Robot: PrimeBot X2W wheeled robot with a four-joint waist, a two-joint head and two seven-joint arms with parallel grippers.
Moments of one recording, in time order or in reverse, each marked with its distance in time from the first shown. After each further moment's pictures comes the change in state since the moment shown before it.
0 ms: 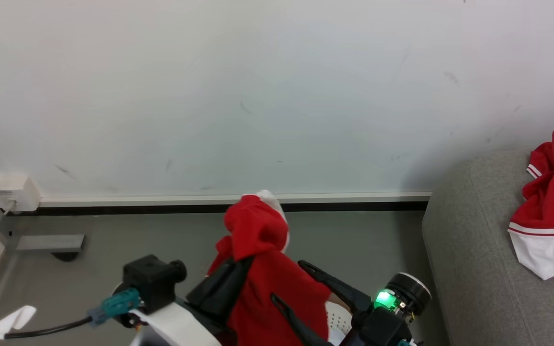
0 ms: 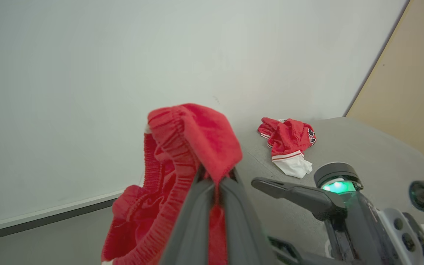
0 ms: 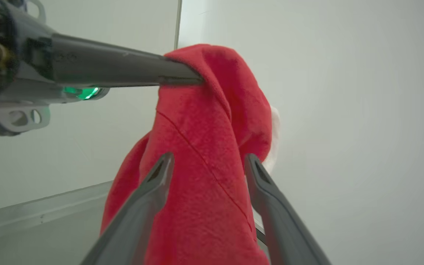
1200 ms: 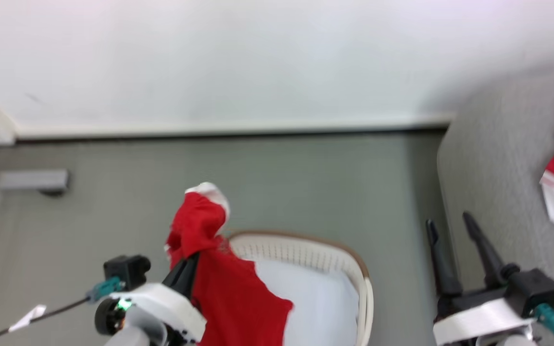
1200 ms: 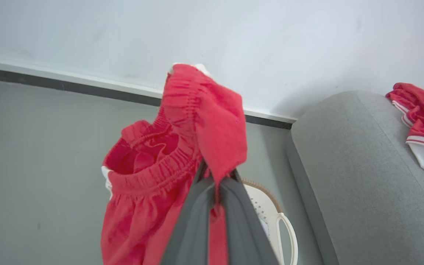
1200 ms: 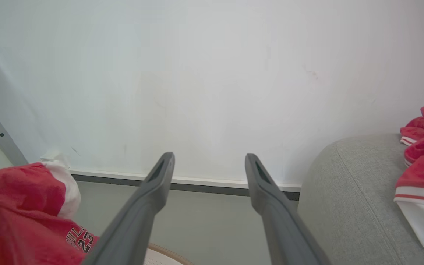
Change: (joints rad) left arm -0.167 -0.242 0.075 0.889 -0.098 -0.232 -0.277; right arm 0.128 0.062 -0.633 0.012 -0.020 0.000 0.000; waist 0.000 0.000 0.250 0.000
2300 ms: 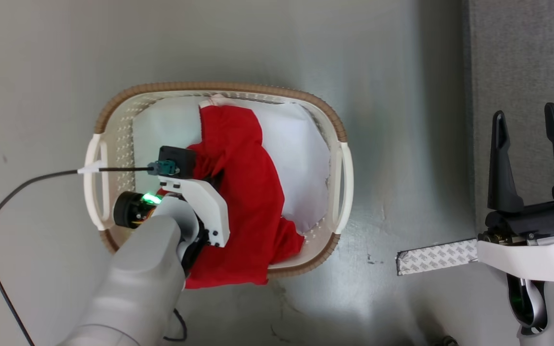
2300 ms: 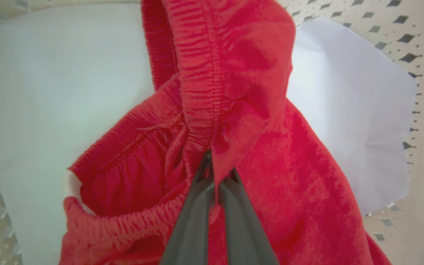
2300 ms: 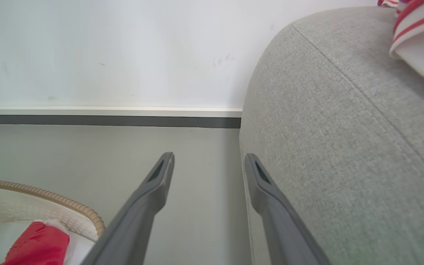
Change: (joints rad) left arm -0.541 -0.223 0.039 0.633 0.349 -0.084 0.153; right arm -0.153 0.000 -0.113 -0.276 -0.076 0.000 0.000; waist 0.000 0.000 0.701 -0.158
